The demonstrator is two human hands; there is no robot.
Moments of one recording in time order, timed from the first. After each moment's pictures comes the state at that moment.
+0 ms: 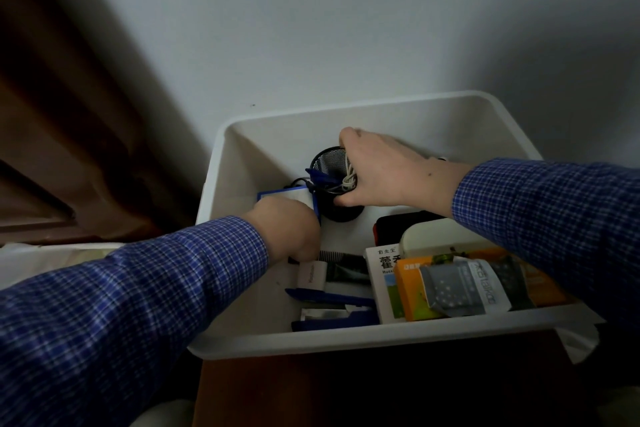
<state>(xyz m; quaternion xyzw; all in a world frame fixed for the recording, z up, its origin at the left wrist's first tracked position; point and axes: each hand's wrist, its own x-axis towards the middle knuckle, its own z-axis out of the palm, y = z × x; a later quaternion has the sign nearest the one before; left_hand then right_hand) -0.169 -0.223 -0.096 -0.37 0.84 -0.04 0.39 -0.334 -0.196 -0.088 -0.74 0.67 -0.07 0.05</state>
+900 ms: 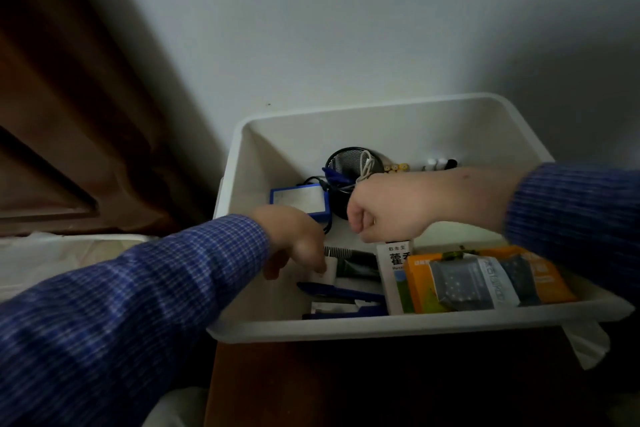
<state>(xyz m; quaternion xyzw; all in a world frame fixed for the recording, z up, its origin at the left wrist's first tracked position) -0.151 -0.223 -0.087 -0.43 0.75 0.25 0.44 -0.300 -0.159 -0.042 -0.74 0.58 0.14 0.31</state>
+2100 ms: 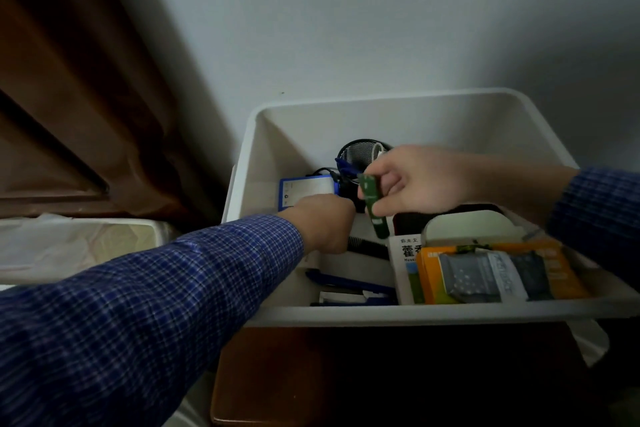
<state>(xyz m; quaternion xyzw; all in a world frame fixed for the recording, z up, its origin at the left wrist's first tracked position) -0.165 -0.220 -0.119 -0.33 0.91 0.09 0.24 -0.324 -0.156 -0.041 -0.67 0.61 -0.05 0.42</state>
